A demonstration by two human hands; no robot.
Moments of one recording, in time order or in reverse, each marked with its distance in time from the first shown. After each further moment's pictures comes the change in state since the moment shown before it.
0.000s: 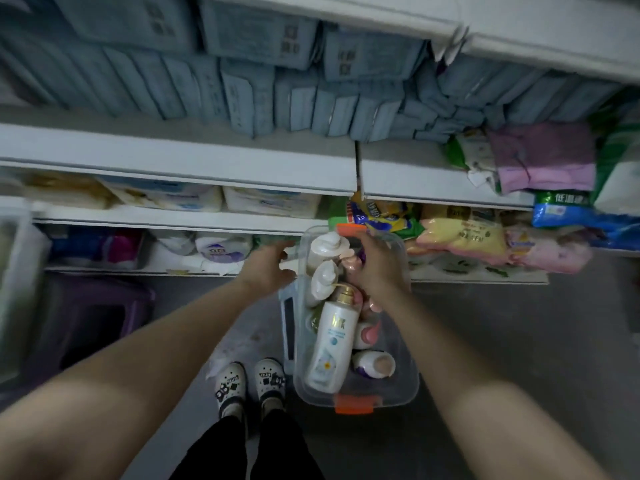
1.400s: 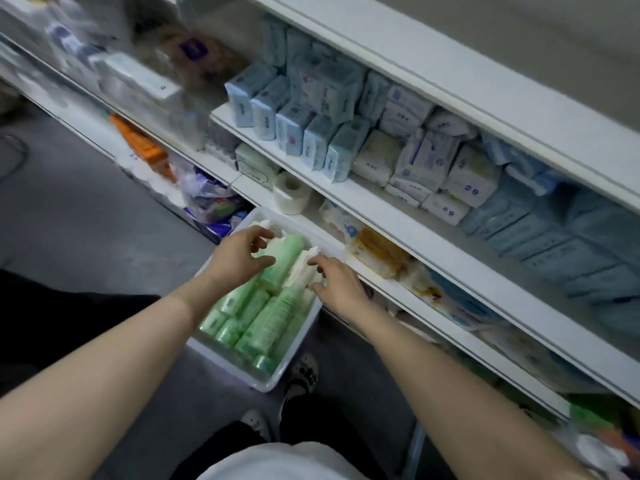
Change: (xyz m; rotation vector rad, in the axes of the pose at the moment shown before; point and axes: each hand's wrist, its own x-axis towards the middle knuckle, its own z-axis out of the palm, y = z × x) left_hand -0.239 -0.451 -0.435 -0.156 0.604 -0.344; right_hand -0.045 -0.595 0.343 -0.217 -0.481 -0.724
